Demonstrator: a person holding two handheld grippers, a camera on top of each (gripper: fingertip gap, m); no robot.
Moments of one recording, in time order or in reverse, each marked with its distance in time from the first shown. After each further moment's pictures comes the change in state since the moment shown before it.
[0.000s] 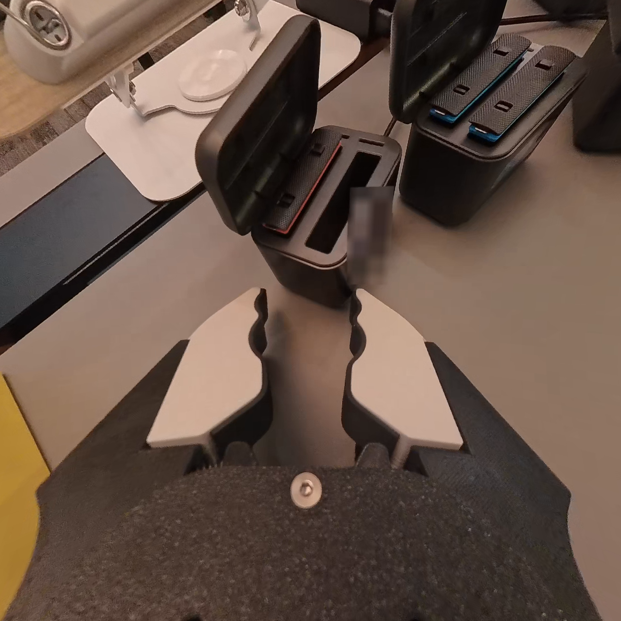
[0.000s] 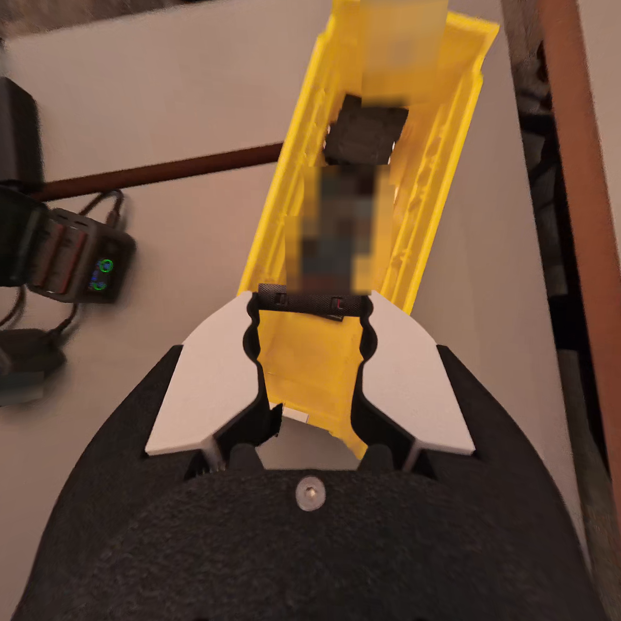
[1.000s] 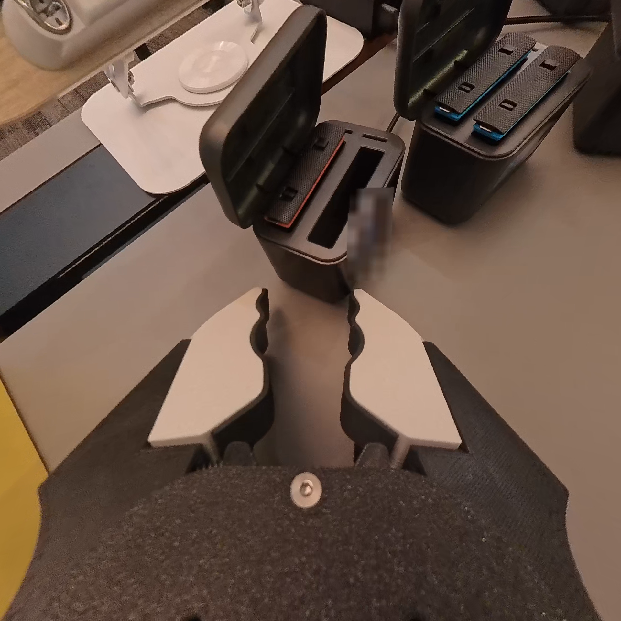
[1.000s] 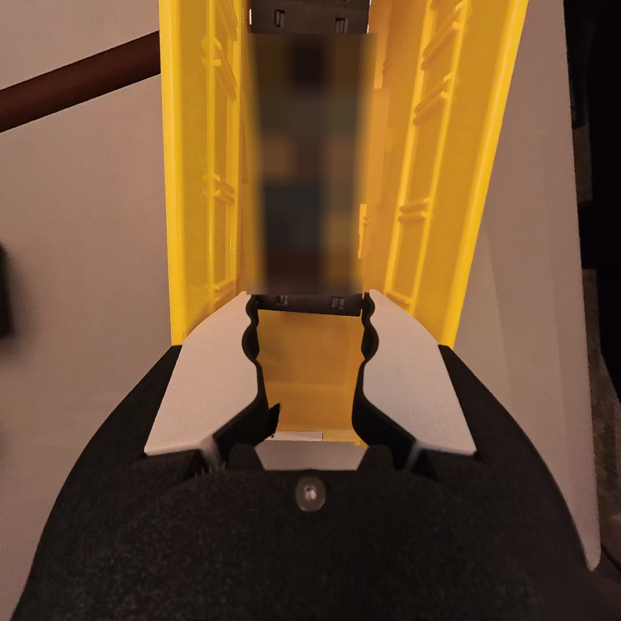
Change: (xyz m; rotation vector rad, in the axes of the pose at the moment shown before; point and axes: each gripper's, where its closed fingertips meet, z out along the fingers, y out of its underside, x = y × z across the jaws) left arm -0.001 0.002 -0.001 -0.009 0.007 -0.020; right arm 0.016 0.040 0.053 -0.257 0.179 0.122
